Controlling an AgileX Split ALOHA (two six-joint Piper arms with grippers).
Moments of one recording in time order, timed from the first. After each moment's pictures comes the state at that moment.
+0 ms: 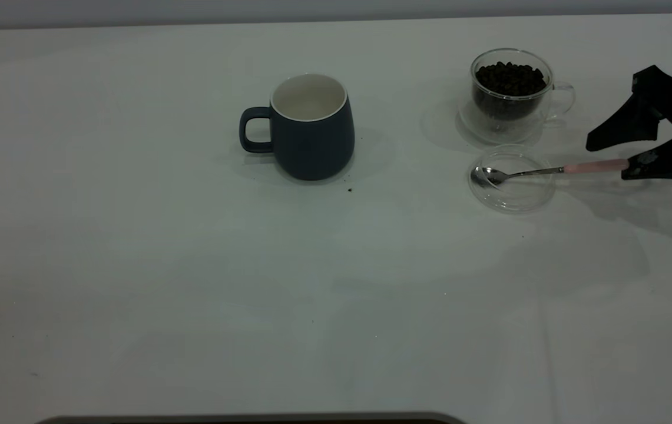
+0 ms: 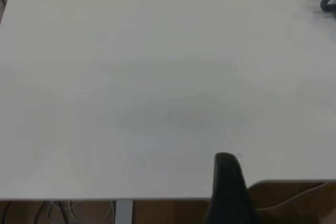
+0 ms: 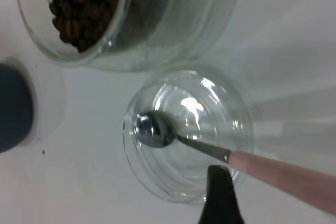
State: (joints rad) left arm -0.03 -0.02 -0.49 0.04 1.14 -0.02; right arm -0.23 2.30 -0.98 1.56 0.58 -1.39
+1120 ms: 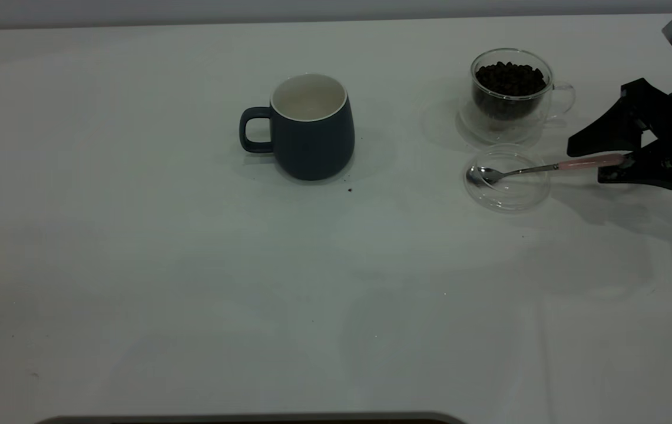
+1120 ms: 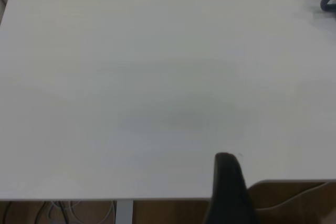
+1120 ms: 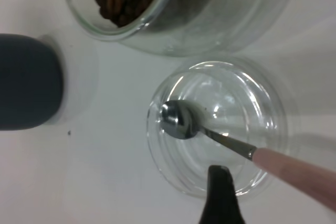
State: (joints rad) left arm -0.03 -0.02 -0.49 0.04 1.14 -0.02; right arm -0.23 2.37 -0.99 1.64 0.70 -1.57
